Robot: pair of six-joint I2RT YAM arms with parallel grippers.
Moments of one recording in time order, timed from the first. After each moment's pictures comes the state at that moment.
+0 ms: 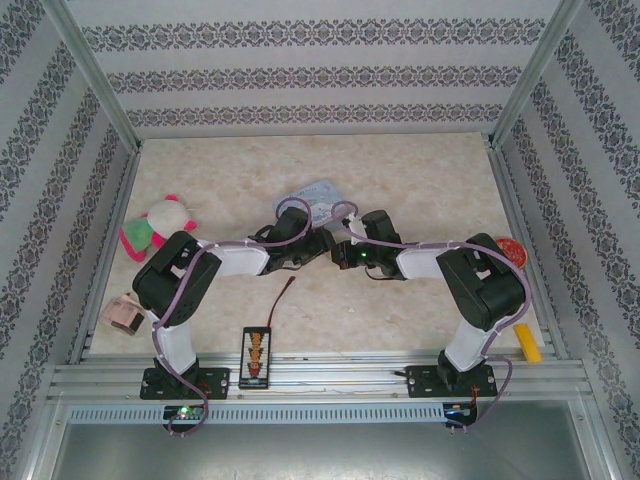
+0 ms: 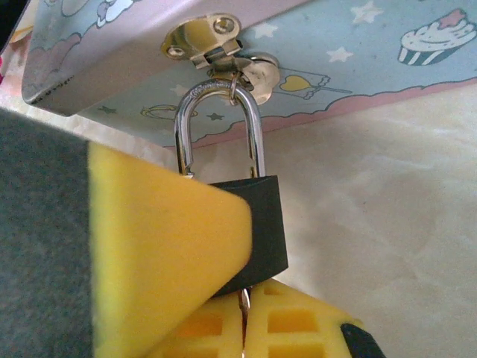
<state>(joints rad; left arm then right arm) -0.63 1.85 0.96 0.15 0.19 -1.08 0.49 1.74 0.72 0.27 -0.48 0.42</state>
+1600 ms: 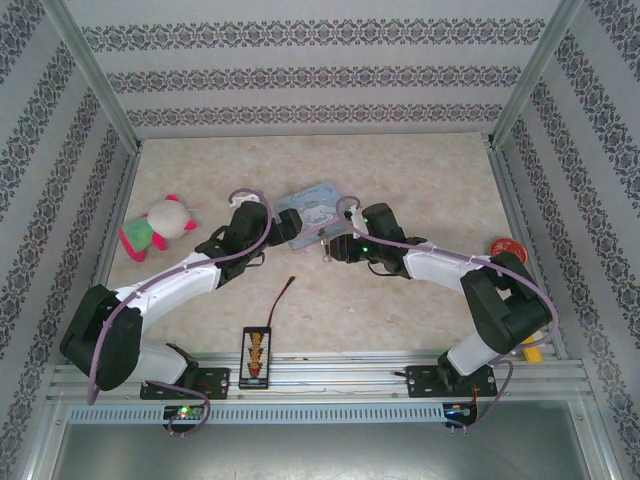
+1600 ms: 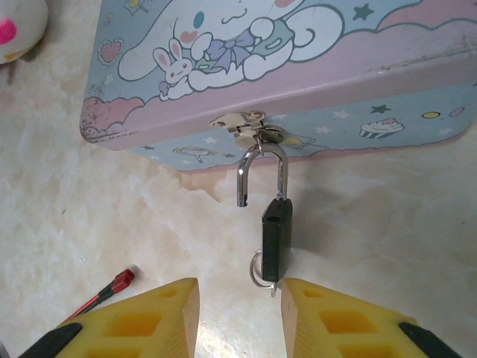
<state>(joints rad) -0.54 1.37 0.81 -0.04 -0.15 -0.77 0.52 1.58 0.78 0.05 -0.35 0.41</state>
